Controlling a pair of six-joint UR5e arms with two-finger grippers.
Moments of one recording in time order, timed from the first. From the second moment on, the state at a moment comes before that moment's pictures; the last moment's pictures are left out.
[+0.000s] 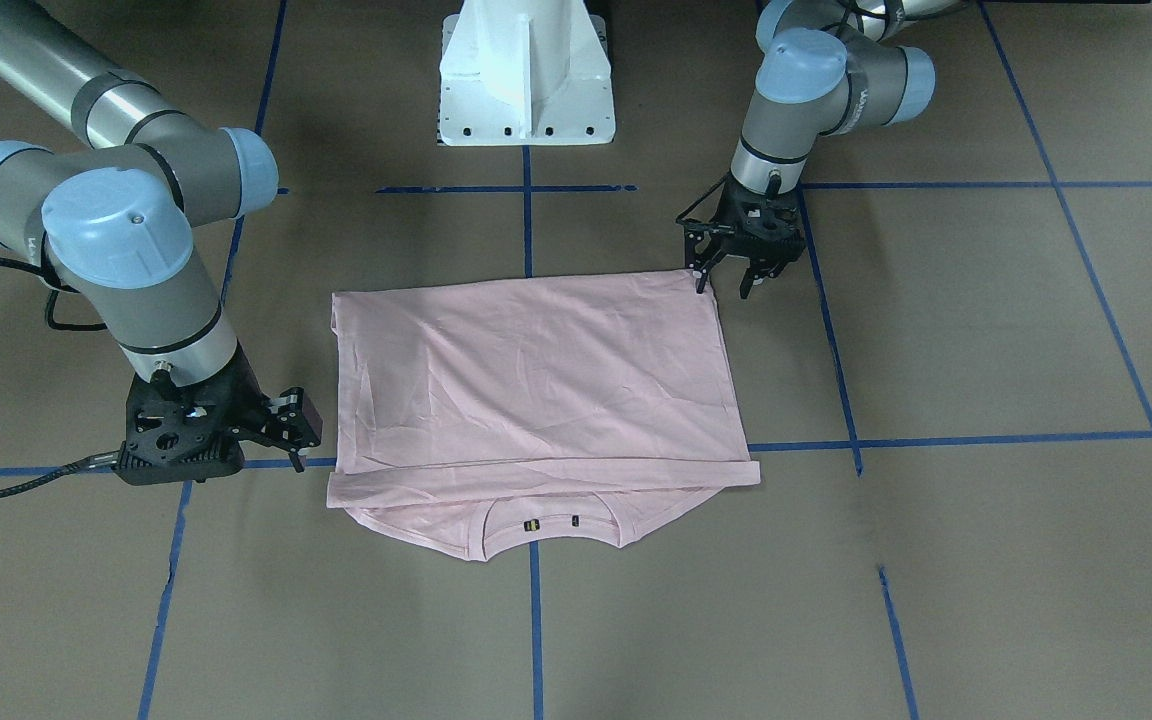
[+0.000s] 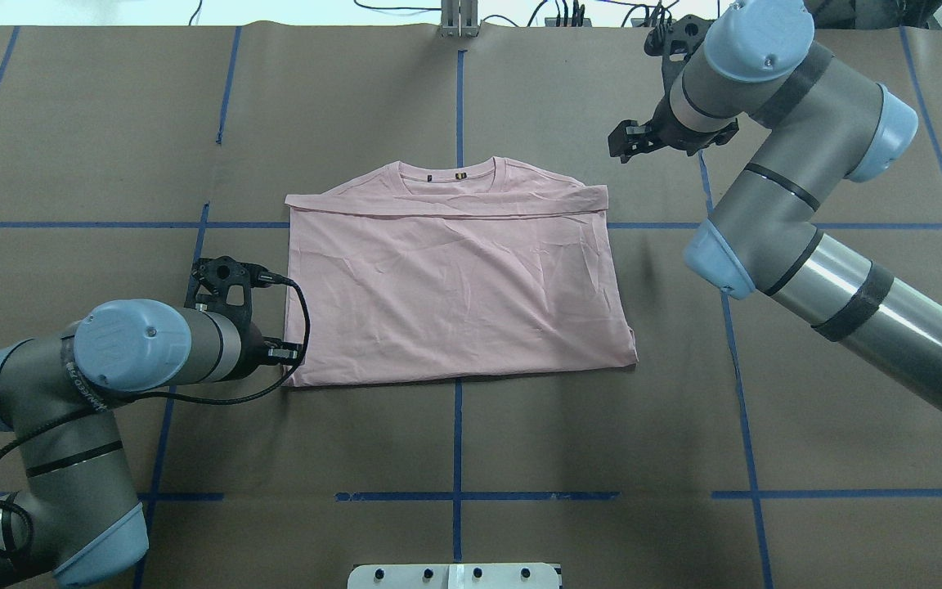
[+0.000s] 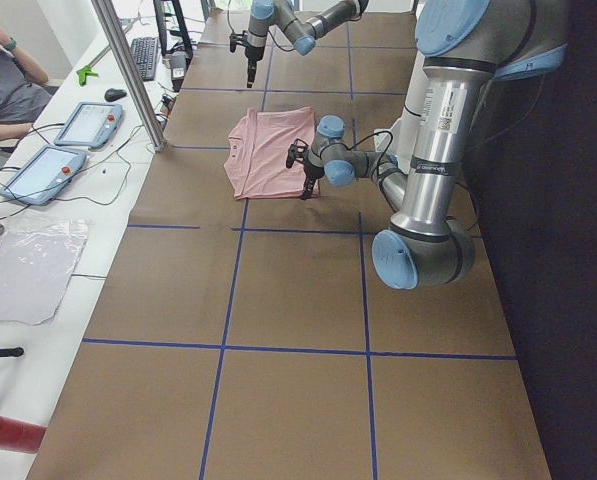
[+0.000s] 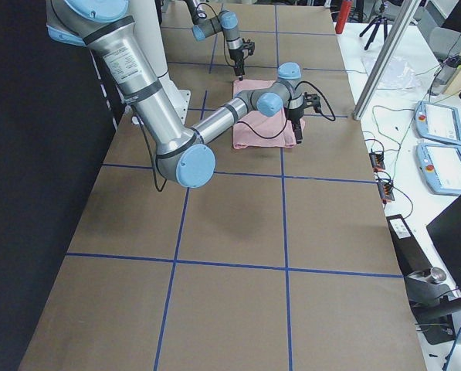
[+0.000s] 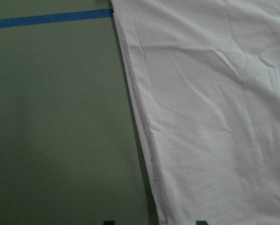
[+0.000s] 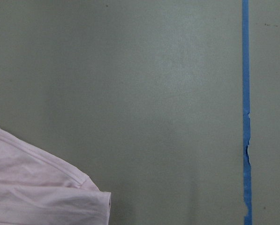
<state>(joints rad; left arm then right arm) -0.44 -1.82 -1.85 -1.94 -1.66 -1.14 0.86 -0.99 1.53 -1.39 1.89 0.85</state>
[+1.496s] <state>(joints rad) -0.40 -1.82 -1.86 -1.94 -1.66 -1.11 0.87 -1.00 1.53 -1.39 1.89 0.85</state>
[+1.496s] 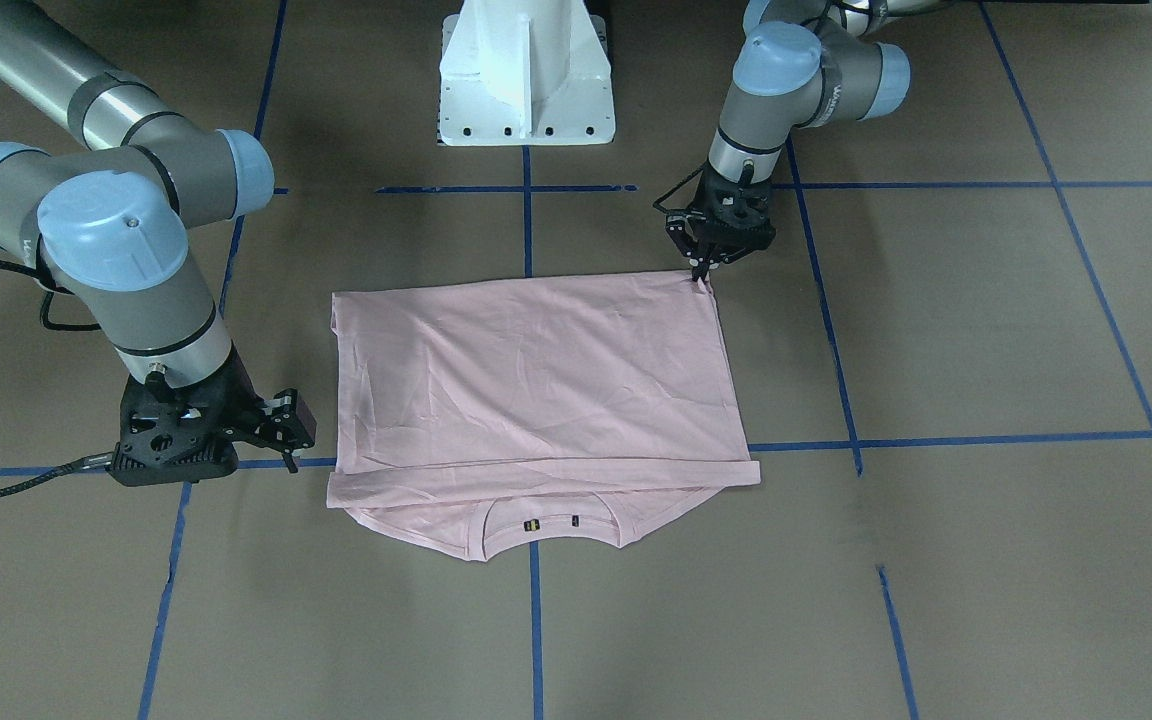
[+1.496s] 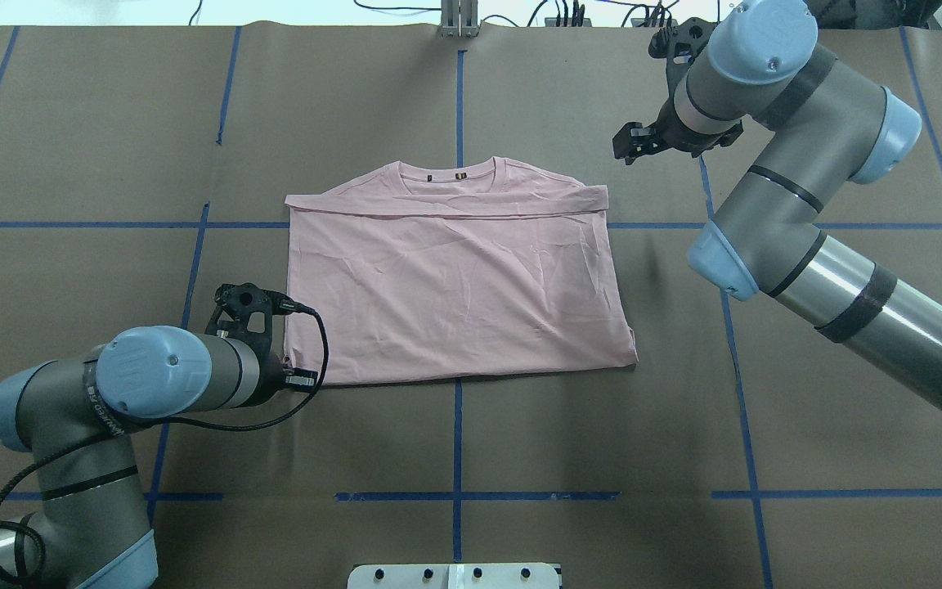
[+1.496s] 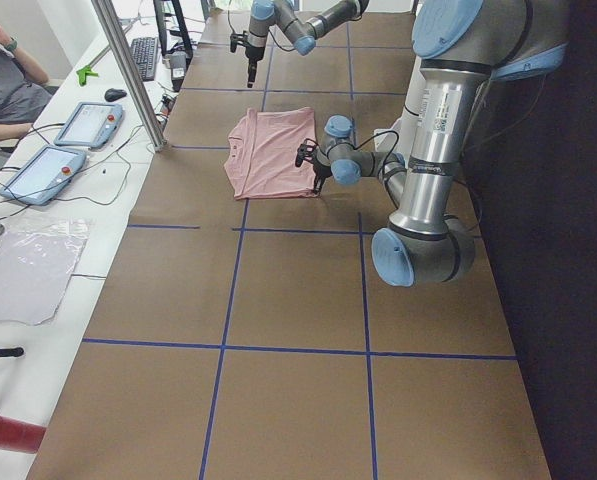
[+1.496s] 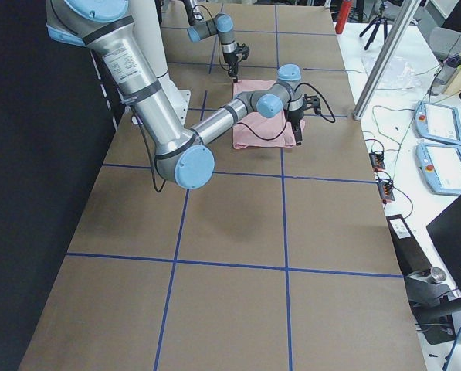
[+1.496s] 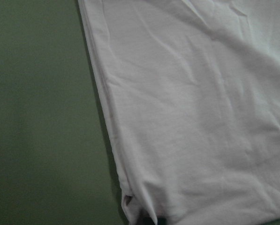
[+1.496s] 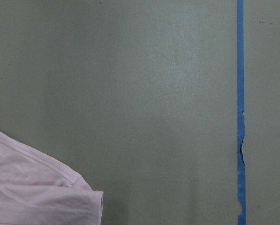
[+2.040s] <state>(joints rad) -0.62 -1.84 -1.74 -1.96 -1.65 -0.83 0.86 -1.00 1.53 -1.39 1.88 0.85</state>
